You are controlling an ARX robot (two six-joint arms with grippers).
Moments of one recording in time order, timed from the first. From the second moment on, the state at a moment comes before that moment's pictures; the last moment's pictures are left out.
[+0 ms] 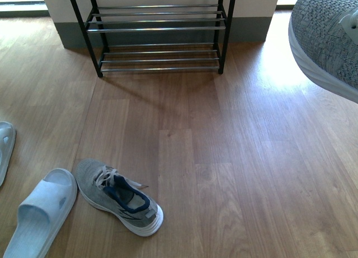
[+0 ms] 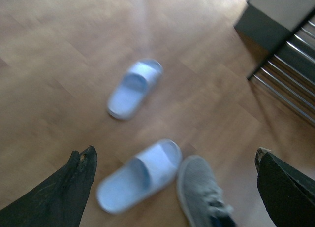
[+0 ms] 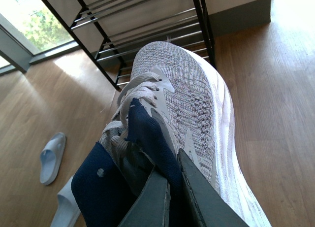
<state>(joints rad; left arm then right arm) -0.27 1.52 0.49 0.18 -0.55 -0.92 -0.04 0.74 0.32 0.15 -0.37 0.27</state>
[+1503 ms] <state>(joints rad) -0.36 2.74 1.16 0.25 -0.21 -1.11 -0.04 0.74 0.32 0.15 -0.37 0.27</state>
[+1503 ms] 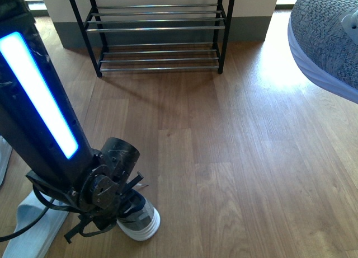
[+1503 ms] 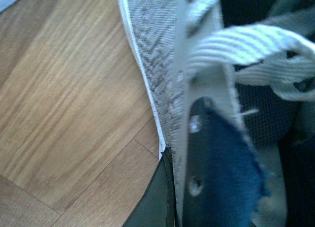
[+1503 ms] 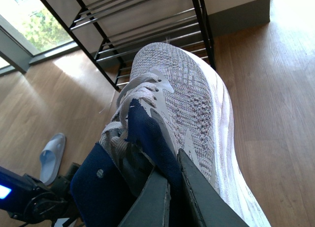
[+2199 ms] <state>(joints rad) -0.45 1.12 0.51 0.03 -0.91 -0.50 -0.04 0.74 0.32 0.15 -0.37 0.27</state>
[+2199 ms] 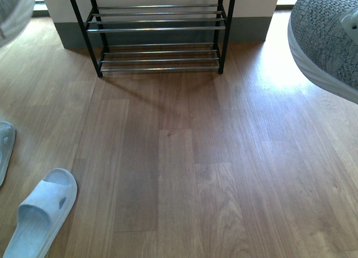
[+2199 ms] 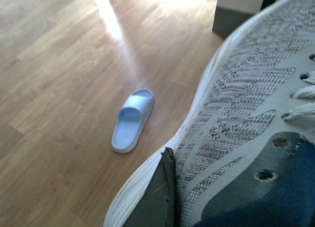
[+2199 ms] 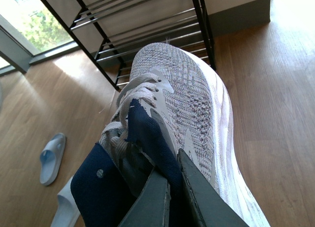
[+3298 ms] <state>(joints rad) -0.46 1.10 0.50 0.03 -0.91 -0.48 -0.04 0.74 0.32 0.15 -0.38 0.27</state>
